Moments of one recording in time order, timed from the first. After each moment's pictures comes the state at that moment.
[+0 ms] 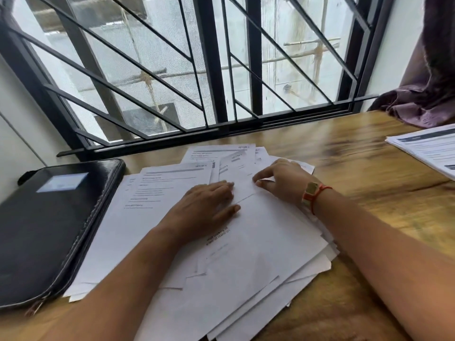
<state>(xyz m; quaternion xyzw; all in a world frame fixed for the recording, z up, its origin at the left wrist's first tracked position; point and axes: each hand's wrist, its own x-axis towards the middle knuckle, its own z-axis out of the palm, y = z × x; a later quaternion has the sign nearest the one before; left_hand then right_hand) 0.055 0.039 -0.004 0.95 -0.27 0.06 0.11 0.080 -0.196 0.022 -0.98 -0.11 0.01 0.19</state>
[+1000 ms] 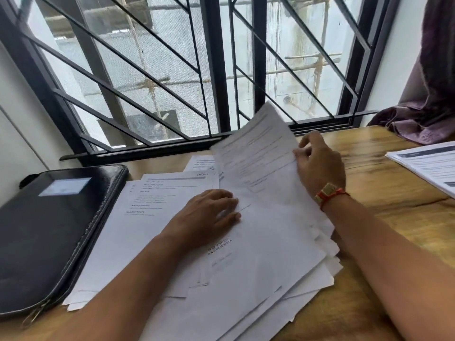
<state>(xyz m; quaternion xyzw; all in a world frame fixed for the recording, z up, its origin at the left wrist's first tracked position) 0.062 0.042 -0.011 0.94 -0.29 0.09 0.15 0.095 -0.224 0.030 -0.88 0.05 -0.34 0.32</state>
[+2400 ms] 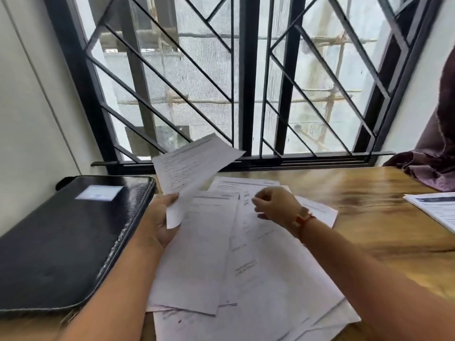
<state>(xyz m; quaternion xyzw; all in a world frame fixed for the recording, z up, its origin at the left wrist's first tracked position) 0.071 0.132 0.032 0.39 0.09 0.03 0.92 0.102 -0.119 0.036 -0.86 -0.02 0.00 0.50</state>
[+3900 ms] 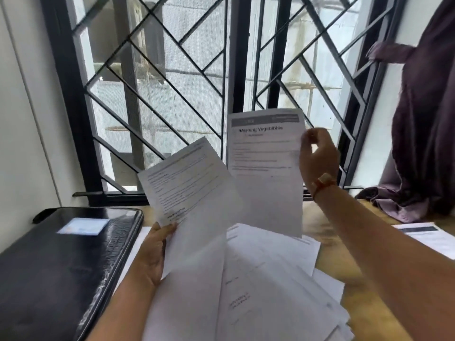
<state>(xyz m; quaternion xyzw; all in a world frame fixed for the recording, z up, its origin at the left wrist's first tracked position) 0.075 0.138 0.021 0.41 0.03 0.02 0.91 0.138 -0.177 0.177 -0.73 -0.02 -0.56 0.40</state>
